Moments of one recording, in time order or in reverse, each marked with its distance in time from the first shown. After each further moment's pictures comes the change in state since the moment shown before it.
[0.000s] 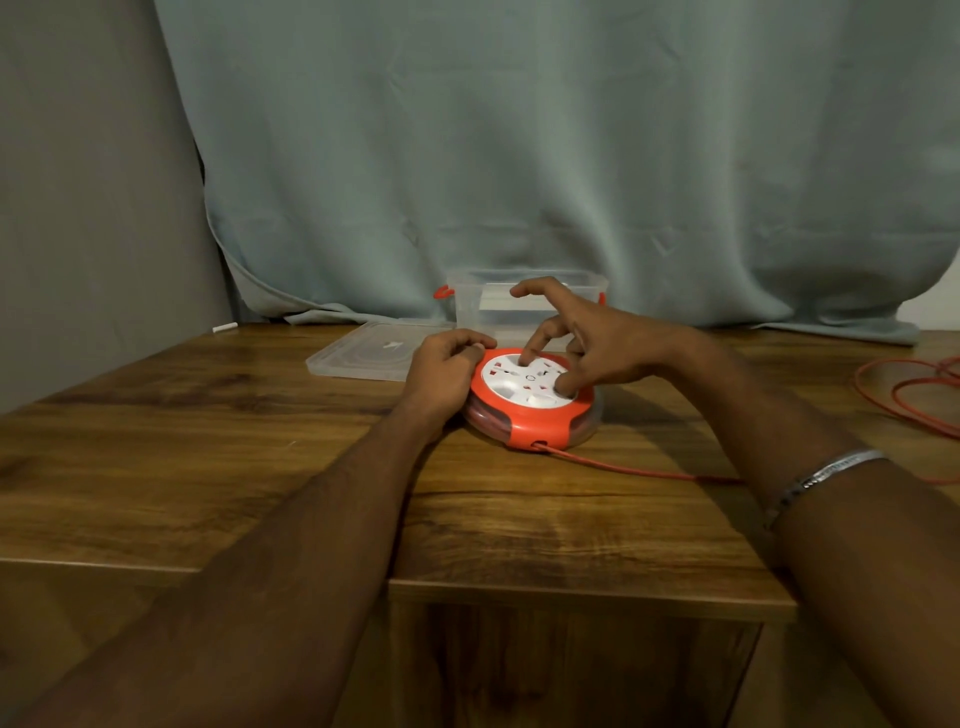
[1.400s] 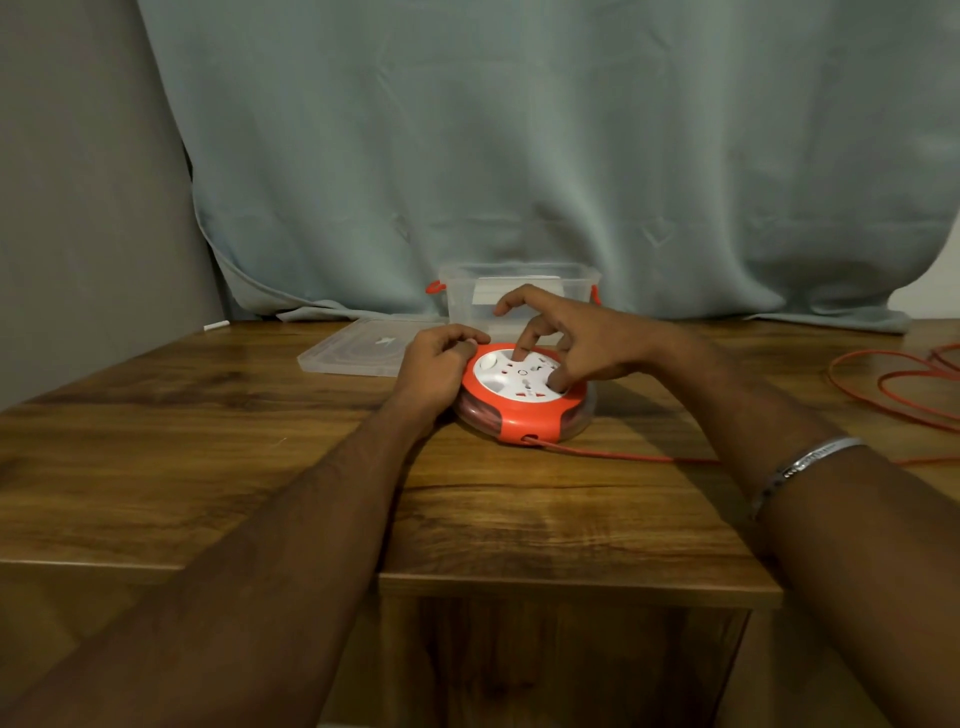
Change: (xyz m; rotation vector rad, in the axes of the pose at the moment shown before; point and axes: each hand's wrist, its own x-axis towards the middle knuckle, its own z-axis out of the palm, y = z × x) left_hand -0.001 0.001 0.001 -0.001 -0.016 -0.008; right_hand 0.005 0.004 0.004 -0.072 -0.013 0.055
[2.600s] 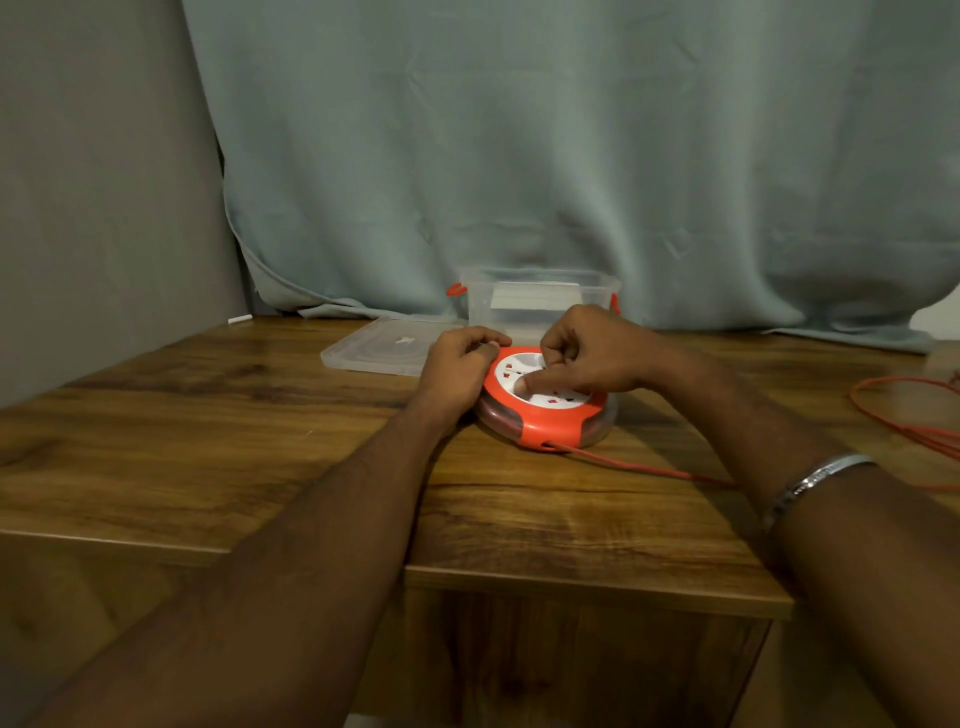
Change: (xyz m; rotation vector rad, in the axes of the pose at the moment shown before) left_hand -0.003 0.001 -0.002 -0.018 0.016 0.050; right_hand 0.005 -0.010 0.013 -0.093 0.149 -0.021
